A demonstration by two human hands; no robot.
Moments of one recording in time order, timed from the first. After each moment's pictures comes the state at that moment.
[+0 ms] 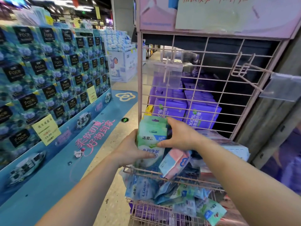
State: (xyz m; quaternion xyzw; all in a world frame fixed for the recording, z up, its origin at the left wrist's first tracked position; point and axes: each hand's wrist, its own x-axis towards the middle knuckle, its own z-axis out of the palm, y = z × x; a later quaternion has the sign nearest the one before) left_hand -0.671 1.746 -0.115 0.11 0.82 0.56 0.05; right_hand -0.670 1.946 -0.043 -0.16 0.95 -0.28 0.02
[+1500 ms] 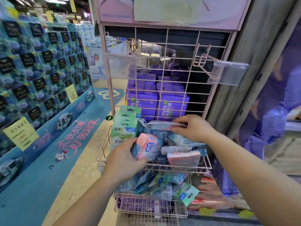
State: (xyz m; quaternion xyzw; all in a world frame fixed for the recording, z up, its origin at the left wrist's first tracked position) left_hand -0.593 1.822 -0.111 0.08 0.92 0.36 -0.09; right_hand -0.643 2.065 -0.051 -0.03 0.97 -0.24 -0.04
